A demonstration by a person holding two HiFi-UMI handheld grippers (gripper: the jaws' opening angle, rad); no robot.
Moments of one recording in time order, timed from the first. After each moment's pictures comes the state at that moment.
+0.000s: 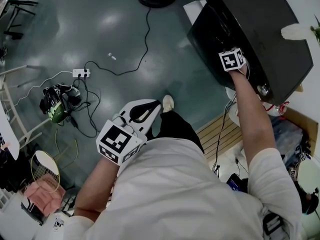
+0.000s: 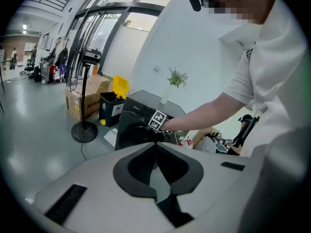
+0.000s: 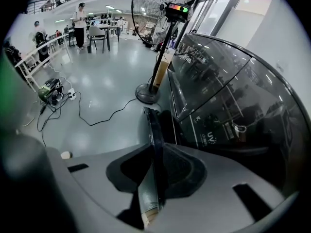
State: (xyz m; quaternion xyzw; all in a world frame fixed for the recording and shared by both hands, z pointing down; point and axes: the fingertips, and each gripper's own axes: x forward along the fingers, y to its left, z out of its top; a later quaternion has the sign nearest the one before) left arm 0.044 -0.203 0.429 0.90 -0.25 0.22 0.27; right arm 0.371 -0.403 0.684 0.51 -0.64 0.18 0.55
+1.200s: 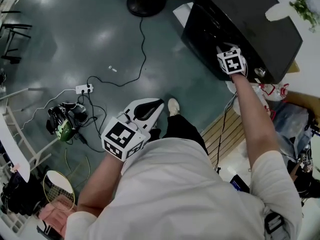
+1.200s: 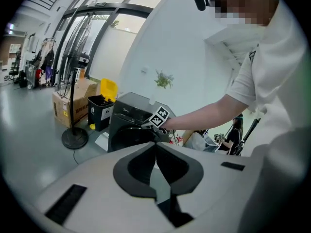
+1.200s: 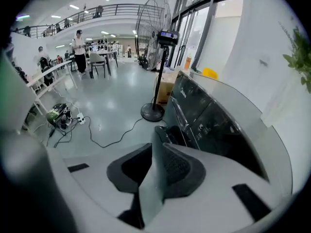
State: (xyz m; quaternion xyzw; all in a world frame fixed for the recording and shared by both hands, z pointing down) left arm 0.019 -0.181 0.412 0.93 -0.18 0.21 0.24; right arm 0.321 -0.359 0.612 0.54 -0.70 0.19 0.44
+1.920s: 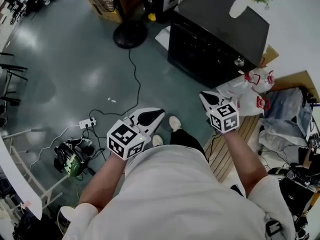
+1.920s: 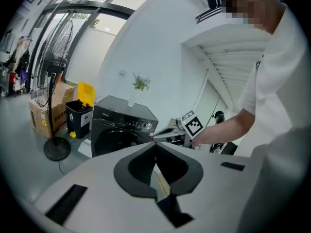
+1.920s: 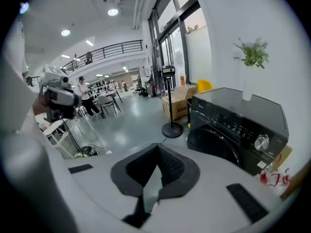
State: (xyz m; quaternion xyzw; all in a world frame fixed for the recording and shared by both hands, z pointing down) left arm -0.006 -0.134 0.382 0.96 -0.06 0.19 0.20; right arm 0.162 -0.139 0.483 0.56 -0.75 0.25 0.23
